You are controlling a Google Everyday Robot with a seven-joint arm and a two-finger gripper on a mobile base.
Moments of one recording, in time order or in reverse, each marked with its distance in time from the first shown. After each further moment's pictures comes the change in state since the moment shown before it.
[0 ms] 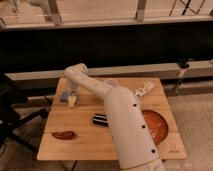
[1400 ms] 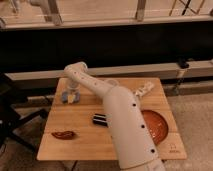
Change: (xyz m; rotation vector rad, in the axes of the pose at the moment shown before) arm -0.001 -0.003 -0.014 0.000 -0.013 -0.003
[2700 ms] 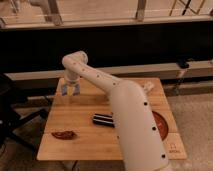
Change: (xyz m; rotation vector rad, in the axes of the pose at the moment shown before) arm -0.024 -0.012 -0.097 0.081 0.034 -0.034
